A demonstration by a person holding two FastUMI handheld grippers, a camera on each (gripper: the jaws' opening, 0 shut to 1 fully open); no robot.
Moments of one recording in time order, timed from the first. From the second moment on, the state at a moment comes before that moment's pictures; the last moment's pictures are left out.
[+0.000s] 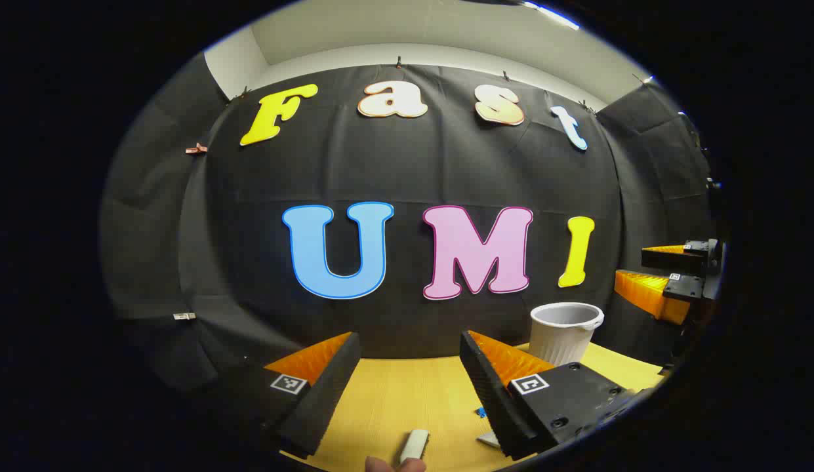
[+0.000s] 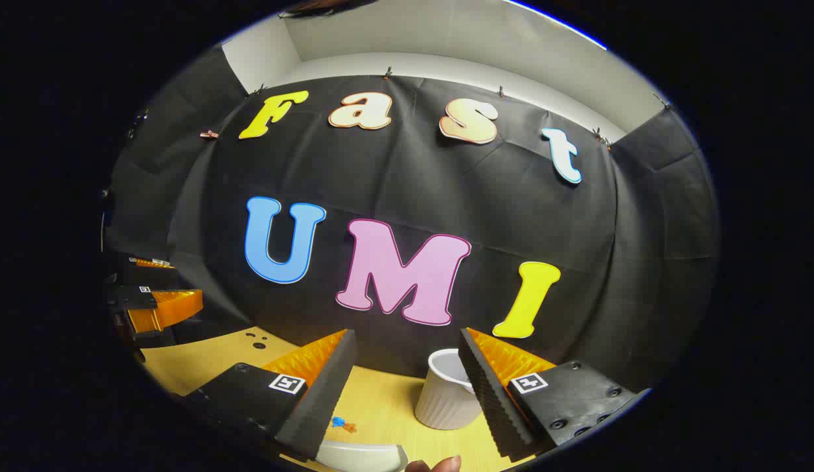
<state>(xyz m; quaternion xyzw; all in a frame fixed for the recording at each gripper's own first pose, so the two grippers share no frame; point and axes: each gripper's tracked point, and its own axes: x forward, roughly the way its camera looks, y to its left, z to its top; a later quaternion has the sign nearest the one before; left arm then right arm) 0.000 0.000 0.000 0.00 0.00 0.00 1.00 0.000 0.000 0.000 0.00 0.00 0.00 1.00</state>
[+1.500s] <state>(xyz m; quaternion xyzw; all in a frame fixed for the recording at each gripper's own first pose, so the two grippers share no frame) -0.004 0.008 -0.034 0.00 0.04 0.01 1.00 -0.121 0.030 -0.242 0.03 0.42 0.15 0.90</state>
